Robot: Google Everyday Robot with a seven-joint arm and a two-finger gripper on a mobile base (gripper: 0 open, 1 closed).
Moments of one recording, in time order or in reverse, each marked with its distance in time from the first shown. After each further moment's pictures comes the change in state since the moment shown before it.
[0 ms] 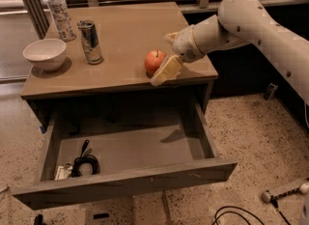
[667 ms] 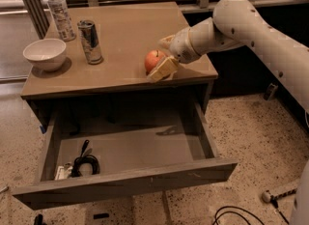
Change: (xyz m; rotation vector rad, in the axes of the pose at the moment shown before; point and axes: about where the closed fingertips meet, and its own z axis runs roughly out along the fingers) arm 0.004 -0.006 0.015 -0.003 -0.003 -0.003
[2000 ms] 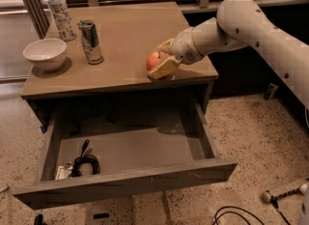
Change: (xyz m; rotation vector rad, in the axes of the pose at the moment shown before) arm -0.004 0.010 -0.007 -0.021 -0.020 -0.036
